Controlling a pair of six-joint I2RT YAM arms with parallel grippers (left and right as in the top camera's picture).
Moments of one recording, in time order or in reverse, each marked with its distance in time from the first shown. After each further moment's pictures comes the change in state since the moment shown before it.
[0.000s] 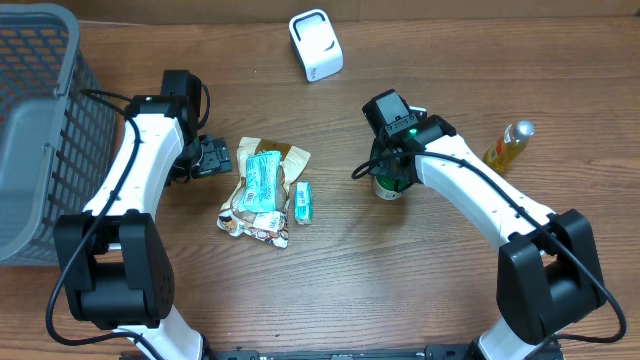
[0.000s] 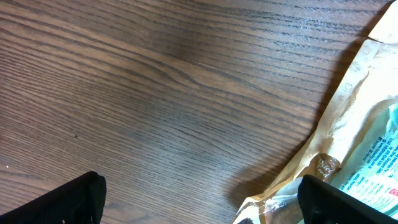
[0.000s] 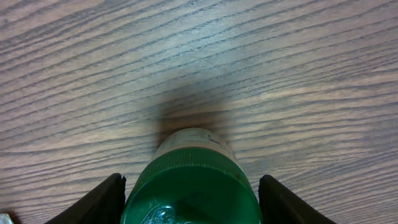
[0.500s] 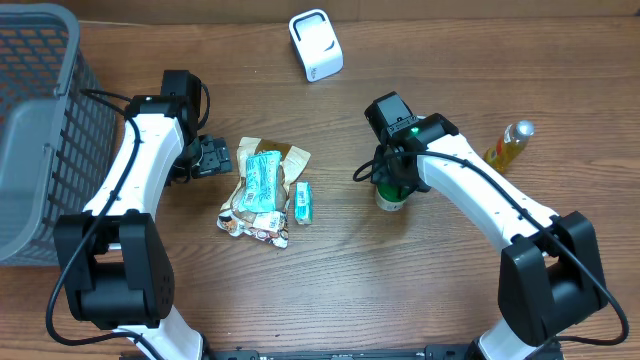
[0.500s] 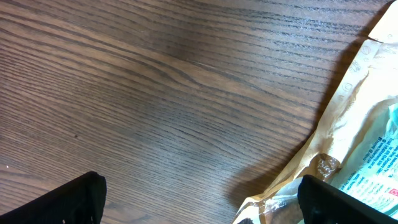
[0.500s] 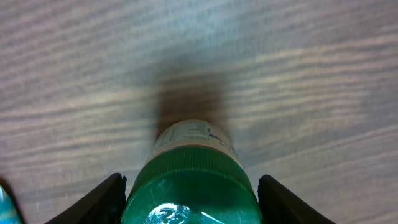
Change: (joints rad) left arm 0.000 0.000 0.000 0.000 0.000 0.000; right arm 0.000 -0.006 0.010 -0.120 -0.061 0.004
